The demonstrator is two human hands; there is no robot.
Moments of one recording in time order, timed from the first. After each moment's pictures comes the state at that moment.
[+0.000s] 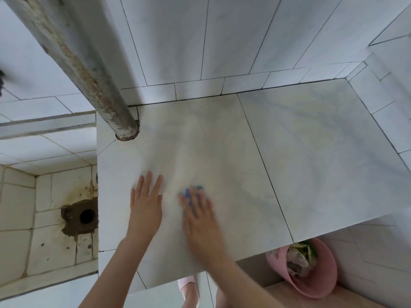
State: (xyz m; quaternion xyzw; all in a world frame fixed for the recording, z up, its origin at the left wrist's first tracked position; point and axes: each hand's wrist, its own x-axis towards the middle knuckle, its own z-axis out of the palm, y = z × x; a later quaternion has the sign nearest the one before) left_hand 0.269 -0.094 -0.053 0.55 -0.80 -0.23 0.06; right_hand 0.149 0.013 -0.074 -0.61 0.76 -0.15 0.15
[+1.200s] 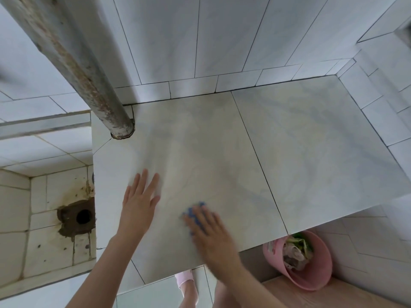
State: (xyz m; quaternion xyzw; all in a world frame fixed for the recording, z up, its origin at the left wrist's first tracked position) left_hand 0.283 -0.099 -0.056 0.52 -0.82 -0.23 0.03; right_hand 0.129 0.069 -0.073 -0.68 0.71 -0.10 0.13
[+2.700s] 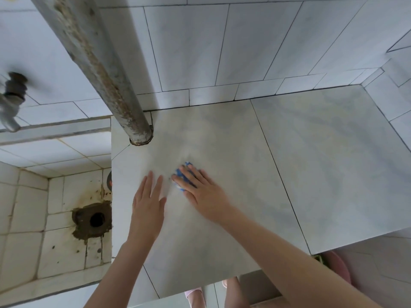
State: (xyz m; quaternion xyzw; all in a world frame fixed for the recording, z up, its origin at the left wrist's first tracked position) left_hand 0.288 -0.112 -0.051 0.56 -0.80 -0.21 0.07; right_hand 0.112 -0.085 -0.071 -0.76 0.63 -0.09 0.13
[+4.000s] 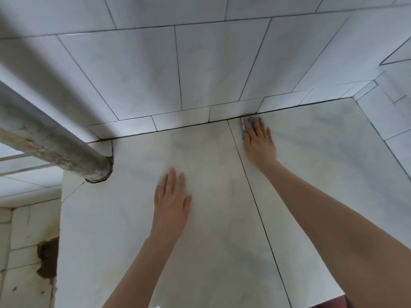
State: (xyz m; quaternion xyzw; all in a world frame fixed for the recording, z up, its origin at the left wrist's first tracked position) left_hand 0.130 -0.161 -0.052 0.52 -0.83 -0.18 0.02; right_hand -0.157 -0.195 -0.070 -0.52 0.84 -0.06 0.12
